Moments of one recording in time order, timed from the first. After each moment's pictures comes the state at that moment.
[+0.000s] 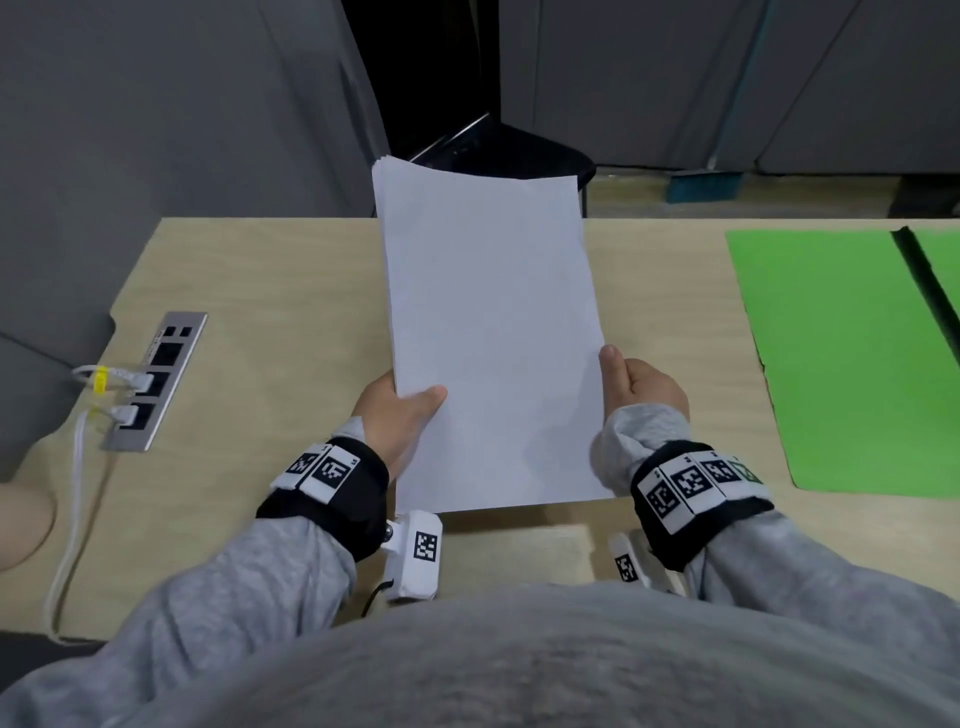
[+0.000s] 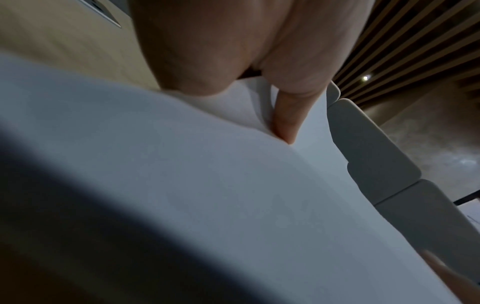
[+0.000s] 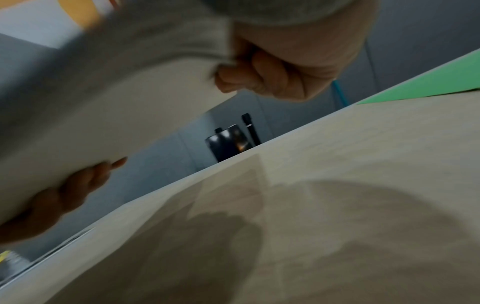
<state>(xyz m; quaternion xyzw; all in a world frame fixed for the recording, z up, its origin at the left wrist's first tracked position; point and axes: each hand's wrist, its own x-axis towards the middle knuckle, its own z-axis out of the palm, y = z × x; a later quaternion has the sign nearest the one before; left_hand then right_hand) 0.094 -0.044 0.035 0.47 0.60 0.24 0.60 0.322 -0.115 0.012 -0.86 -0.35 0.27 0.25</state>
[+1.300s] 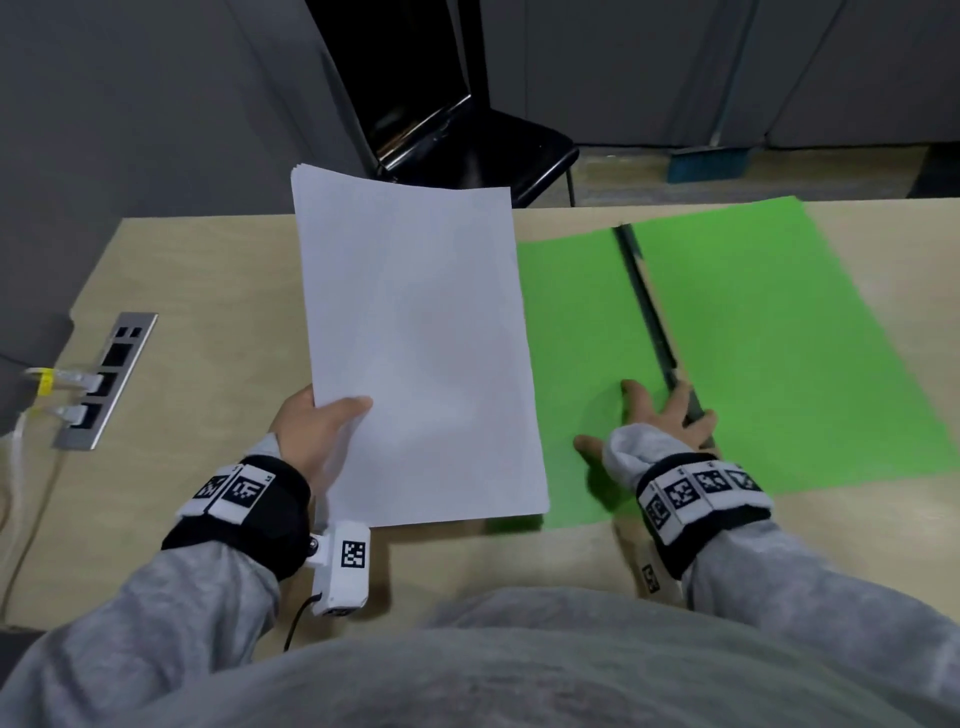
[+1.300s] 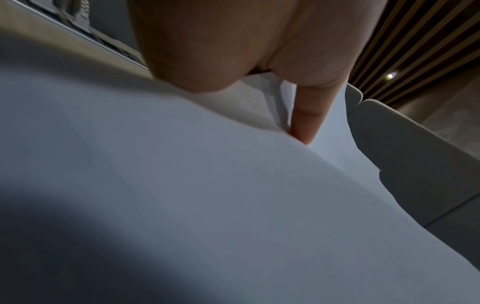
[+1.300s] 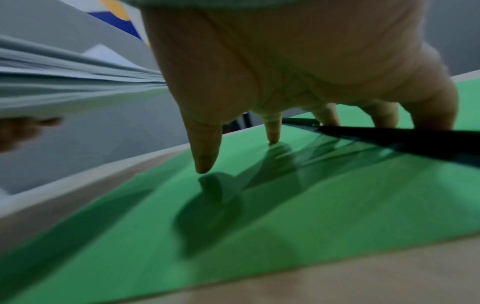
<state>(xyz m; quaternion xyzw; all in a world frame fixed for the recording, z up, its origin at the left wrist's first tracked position) 0.124 -0.058 0.021 0.42 0.64 0.31 0.56 0.405 -0.155 -0.021 -0.88 -0.32 0.34 -0.05</state>
